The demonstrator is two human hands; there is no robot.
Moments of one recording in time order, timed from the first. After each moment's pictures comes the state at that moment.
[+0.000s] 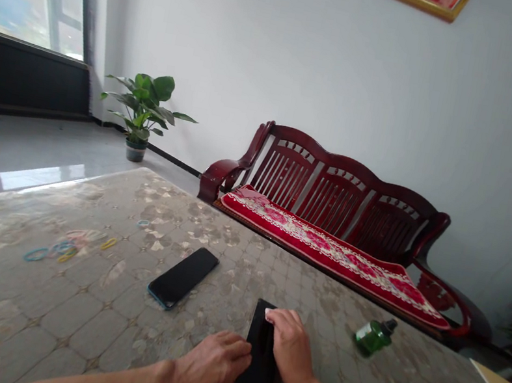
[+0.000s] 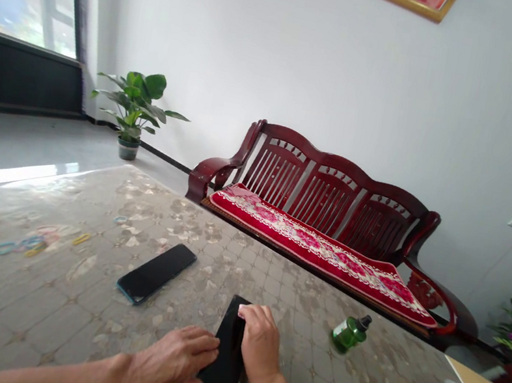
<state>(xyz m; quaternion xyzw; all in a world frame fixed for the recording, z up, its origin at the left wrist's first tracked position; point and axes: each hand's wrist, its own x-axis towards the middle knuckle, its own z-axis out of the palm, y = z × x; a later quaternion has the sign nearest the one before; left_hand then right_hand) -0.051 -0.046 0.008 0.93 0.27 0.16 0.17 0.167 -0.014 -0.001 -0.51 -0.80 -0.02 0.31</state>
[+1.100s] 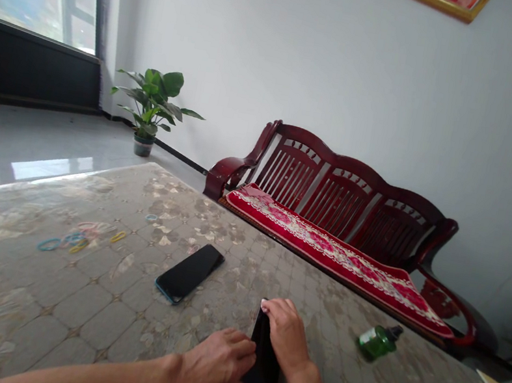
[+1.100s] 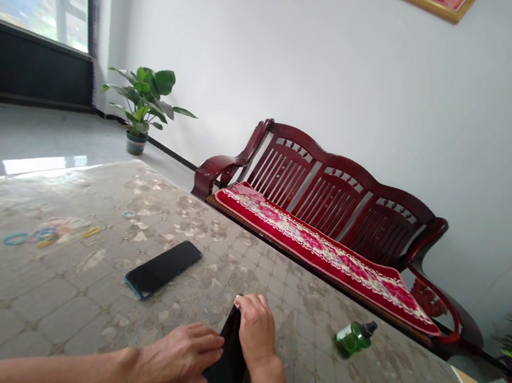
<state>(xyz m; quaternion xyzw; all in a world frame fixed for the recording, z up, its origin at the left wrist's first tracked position) -0.050 -0.045 0.008 0.94 0.27 0.16 0.13 0.145 0.001 0.011 -0.51 -0.82 -0.02 0.24</state>
